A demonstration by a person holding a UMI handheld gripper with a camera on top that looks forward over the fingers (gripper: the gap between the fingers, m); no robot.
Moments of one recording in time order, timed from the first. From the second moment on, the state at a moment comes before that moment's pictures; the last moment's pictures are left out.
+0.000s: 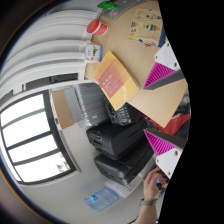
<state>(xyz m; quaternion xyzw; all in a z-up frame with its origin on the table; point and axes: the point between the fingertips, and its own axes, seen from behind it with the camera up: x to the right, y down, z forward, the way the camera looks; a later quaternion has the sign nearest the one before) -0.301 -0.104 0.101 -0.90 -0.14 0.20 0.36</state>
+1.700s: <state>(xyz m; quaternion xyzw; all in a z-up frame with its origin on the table) 0.137 -0.037 0.026 -0.91 0.17 0.00 0.37</state>
